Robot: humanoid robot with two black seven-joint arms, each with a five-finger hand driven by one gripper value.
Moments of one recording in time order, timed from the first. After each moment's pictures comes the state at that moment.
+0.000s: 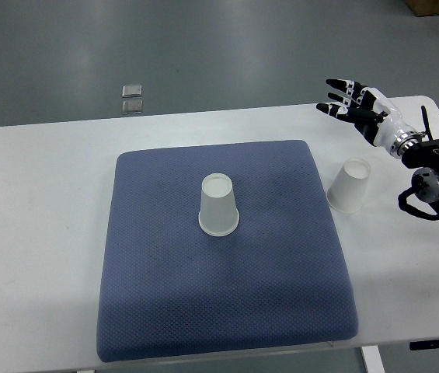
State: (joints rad) left arm 0.00 0.00 -0.15 -0.16 0.08 0.04 -0.05; right arm 0.75 -0.36 0.66 0.71 -0.36 0.13 0.28
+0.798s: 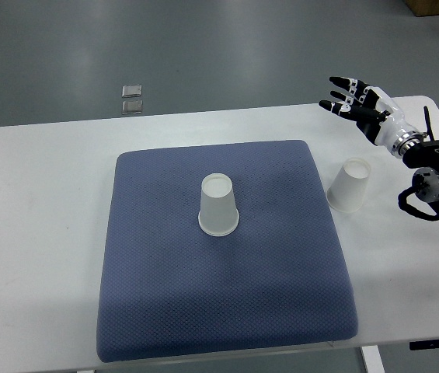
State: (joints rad) left arm 0.00 0.00 -0.15 -0.16 0.08 0.04 -0.04; right arm 0.75 -0.35 0.68 0.71 -0.34 0.13 0.29
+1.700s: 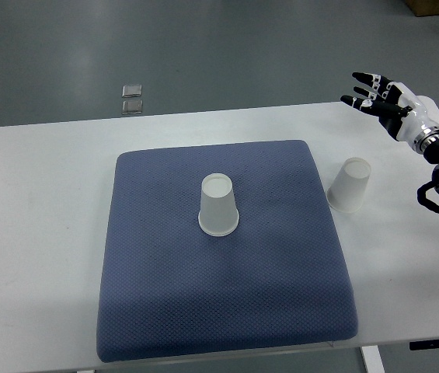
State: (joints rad) left arm 0.00 0.00 -0.15 -0.16 0.08 0.04 -0.04; right arm 0.76 -0.40 0.68 0.65 -0.34 0.15 0.29
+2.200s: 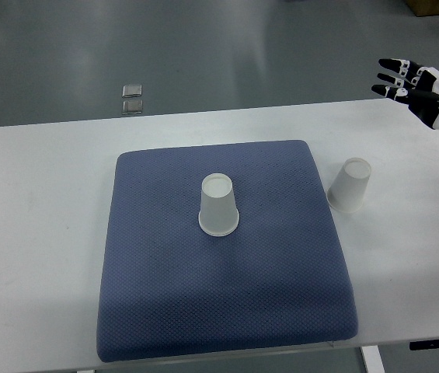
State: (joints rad) left arm 0.00 0.00 -0.15 -0.16 0.08 0.04 -0.04; right arm 0.77 -0.58 0.69 0.67 -0.34 0.37 0.29
